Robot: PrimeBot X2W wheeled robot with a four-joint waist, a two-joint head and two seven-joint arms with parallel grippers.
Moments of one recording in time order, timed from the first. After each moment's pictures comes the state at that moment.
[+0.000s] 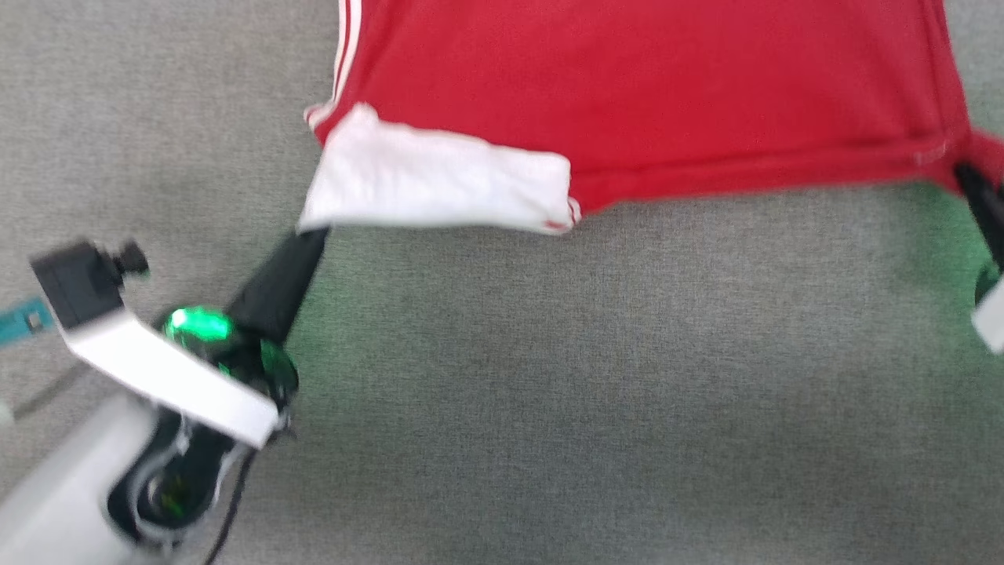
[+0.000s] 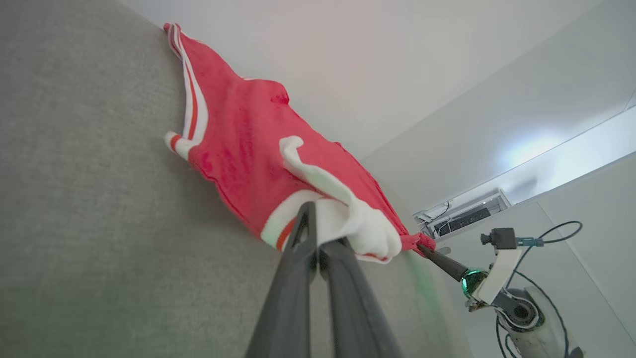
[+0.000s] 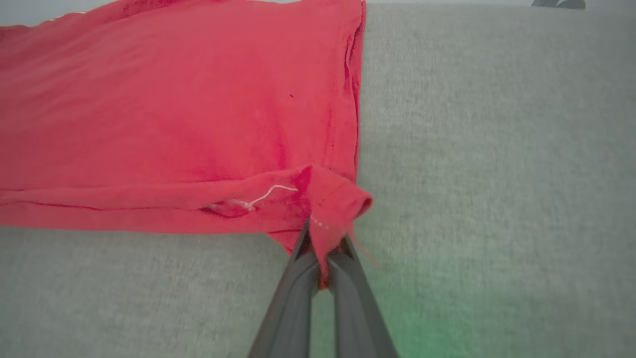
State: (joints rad) left arm -0.49 0.73 -0.67 -0.10 -1.47 -0.13 -0.26; right arm -0.41 -0.43 -0.12 0.01 0.54 0.13 0.51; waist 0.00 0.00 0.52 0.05
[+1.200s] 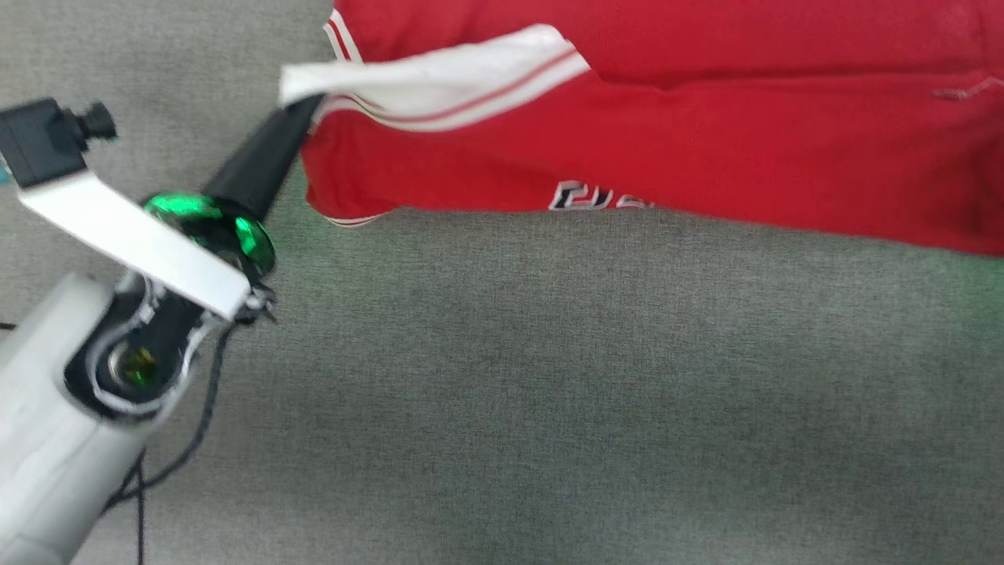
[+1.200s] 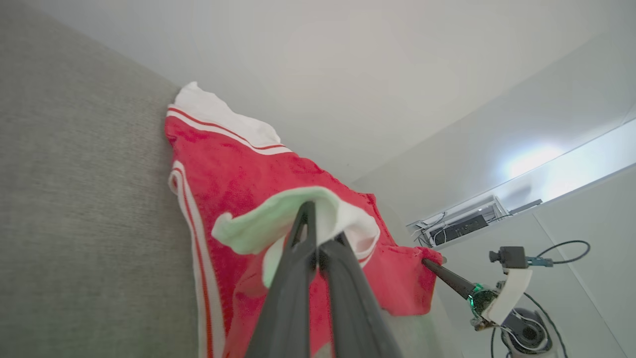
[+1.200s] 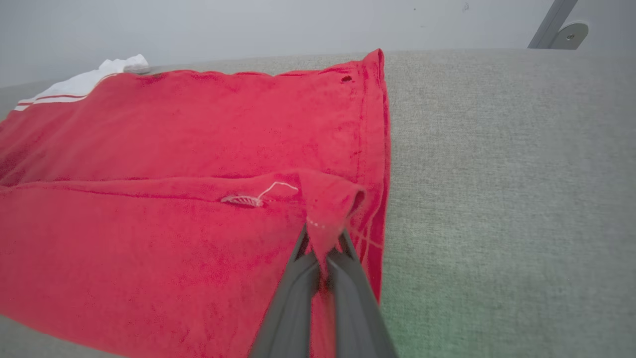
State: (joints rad) left arm -0.70 0.70 -0.65 -0.02 -1.56 -0.13 -0.11; right arm -0.45 -0.38 -0.23 -0.15 0.55 0.13 0.71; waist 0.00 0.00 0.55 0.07
